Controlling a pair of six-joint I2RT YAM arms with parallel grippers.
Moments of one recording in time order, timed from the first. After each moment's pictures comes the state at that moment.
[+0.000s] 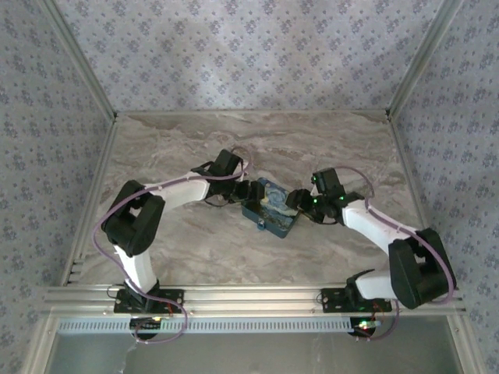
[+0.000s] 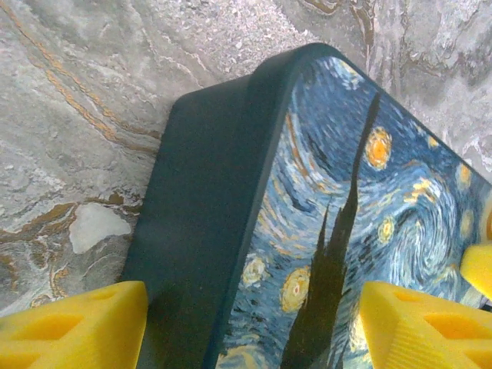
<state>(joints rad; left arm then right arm) -0.65 1.81 1.14 -0.28 0.43 -0.62 0.37 1.34 0.70 -0.31 -0.31 0.79</state>
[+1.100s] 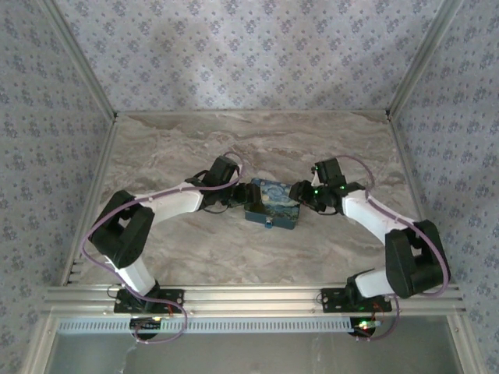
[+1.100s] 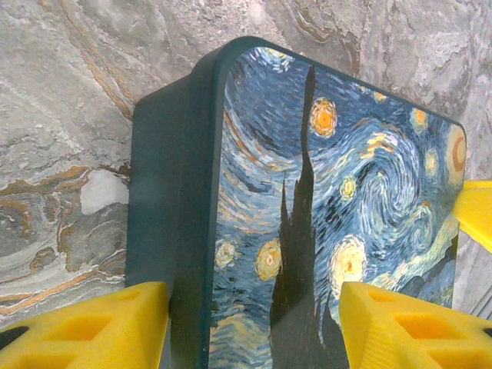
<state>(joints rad) -0.68 1.69 1.00 -0.15 0.34 -0.77 0.33 1.41 0.80 -0.34 -0.31 0.68</state>
